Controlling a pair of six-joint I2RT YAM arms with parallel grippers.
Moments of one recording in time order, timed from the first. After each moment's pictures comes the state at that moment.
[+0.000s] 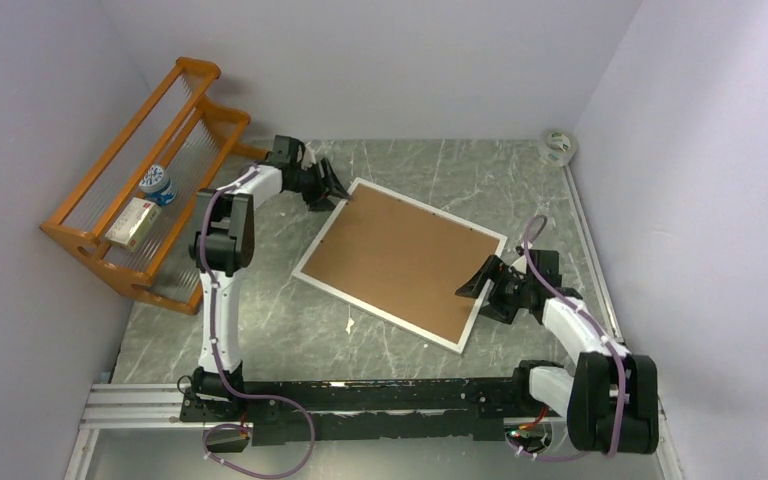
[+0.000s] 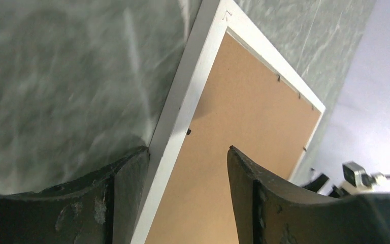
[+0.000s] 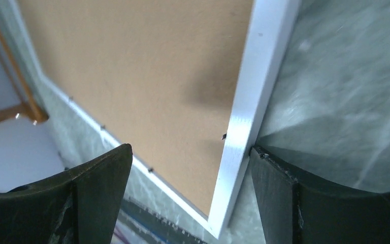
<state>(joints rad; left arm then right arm) -0.16 2.32 1.74 -0.38 0.66 -0.58 -0.06 1.13 0.42 -0.29 -0.51 0.57</state>
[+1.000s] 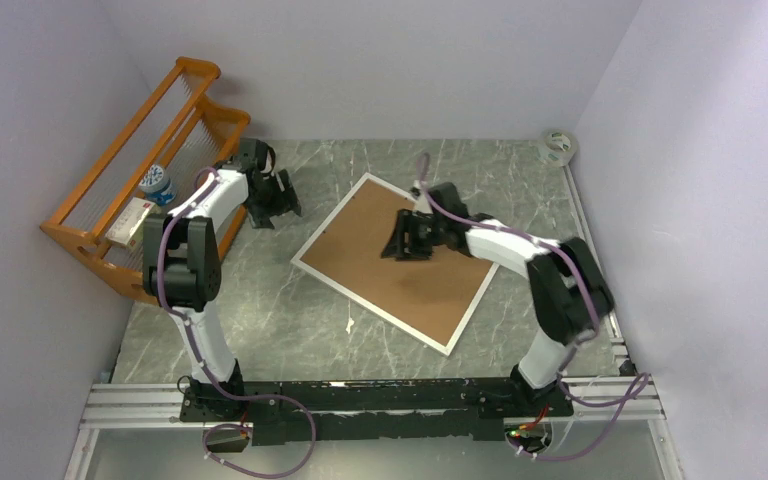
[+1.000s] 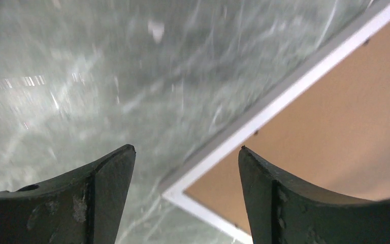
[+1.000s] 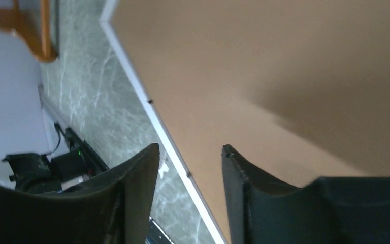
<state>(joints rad) -0.10 1.96 1.54 -0.67 0.09 -0.48 0.45 1.62 0.96 -0.18 -0.47 0.58</state>
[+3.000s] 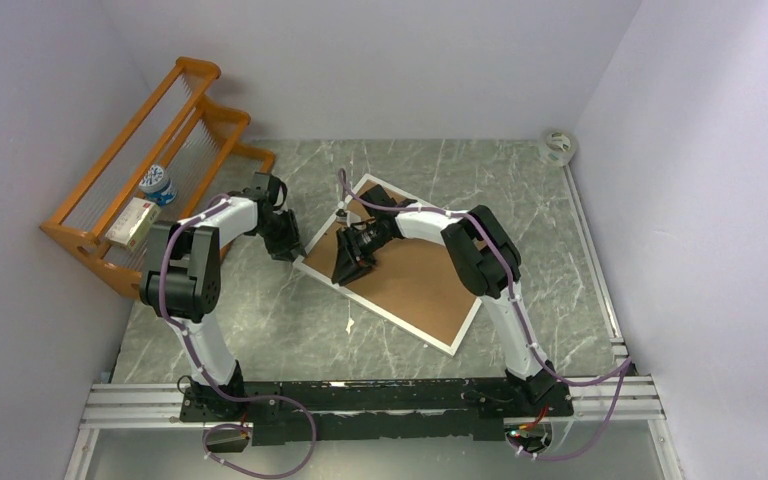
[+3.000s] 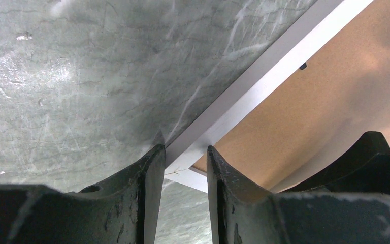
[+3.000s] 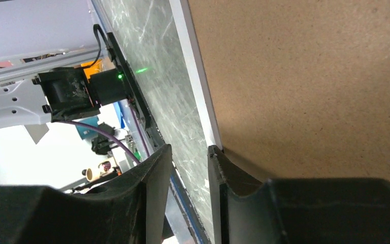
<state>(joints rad) -0.16 1.84 1.17 -0.57 0.21 -0.48 0.65 2.31 1.61 -0.42 -0.97 0.44</state>
